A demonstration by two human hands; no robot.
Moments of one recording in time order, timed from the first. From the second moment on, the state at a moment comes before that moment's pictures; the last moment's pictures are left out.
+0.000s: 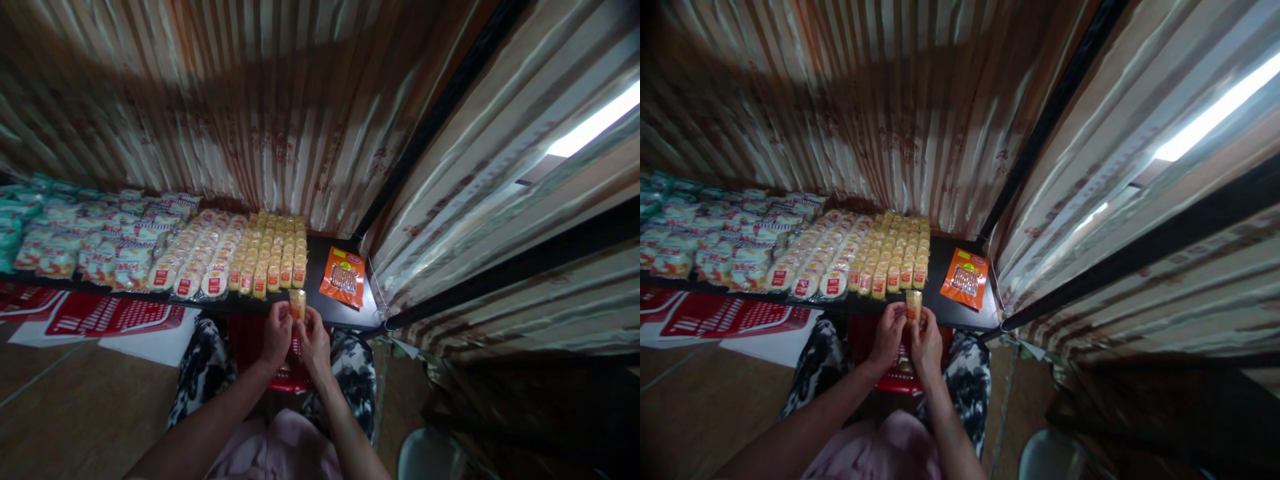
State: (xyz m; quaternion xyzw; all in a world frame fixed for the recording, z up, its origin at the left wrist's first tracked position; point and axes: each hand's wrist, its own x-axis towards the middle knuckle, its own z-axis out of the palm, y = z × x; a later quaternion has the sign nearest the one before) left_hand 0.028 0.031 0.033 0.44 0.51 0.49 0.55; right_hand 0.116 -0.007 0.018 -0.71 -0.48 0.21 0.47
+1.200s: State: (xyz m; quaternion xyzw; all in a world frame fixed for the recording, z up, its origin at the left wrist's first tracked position) left_hand 0.045 0.084 0.019 0.64 0.48 0.47 0.38; right_hand 0.146 0.072 0.004 -0.74 -0.51 0.15 0.41
